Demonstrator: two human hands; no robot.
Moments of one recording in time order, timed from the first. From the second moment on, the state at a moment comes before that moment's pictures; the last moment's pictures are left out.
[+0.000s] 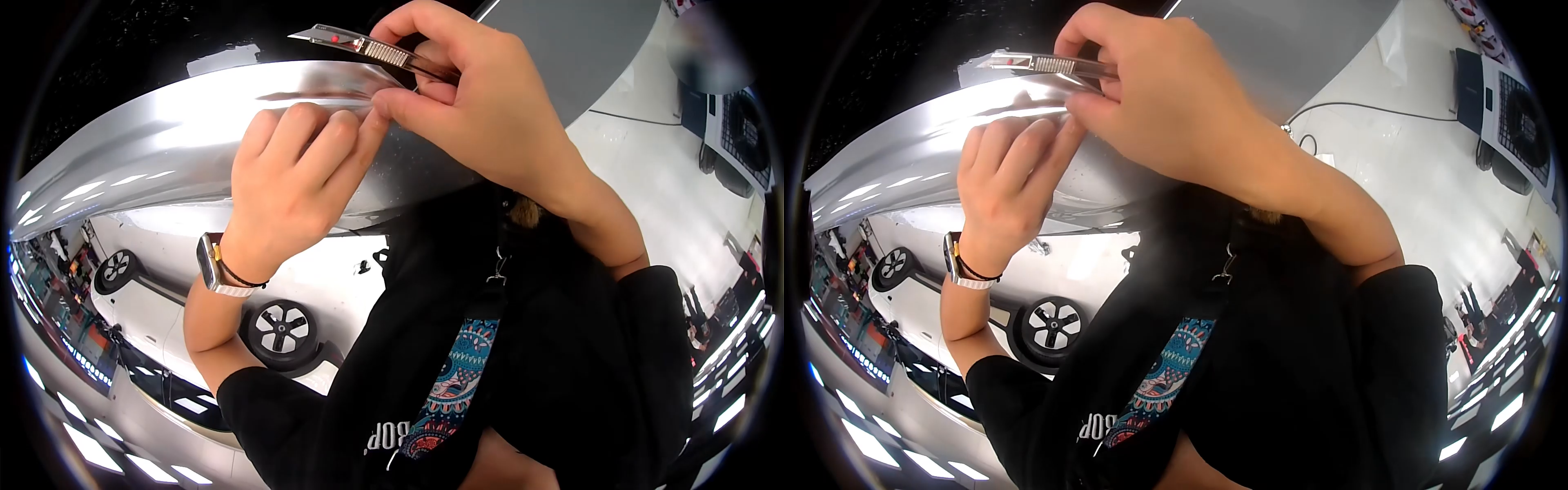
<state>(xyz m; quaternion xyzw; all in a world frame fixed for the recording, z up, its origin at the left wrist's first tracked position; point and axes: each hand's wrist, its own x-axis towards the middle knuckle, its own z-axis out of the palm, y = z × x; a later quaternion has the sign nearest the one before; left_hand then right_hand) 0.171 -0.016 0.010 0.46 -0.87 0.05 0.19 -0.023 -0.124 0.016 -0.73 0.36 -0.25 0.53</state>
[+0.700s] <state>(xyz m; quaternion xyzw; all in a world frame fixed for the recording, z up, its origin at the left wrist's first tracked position) 0.174 -0.018 0.004 0.46 -0.86 0.08 0.20 -0.026 -0.143 0.033 -0.75 0.31 -0.15 0.56</state>
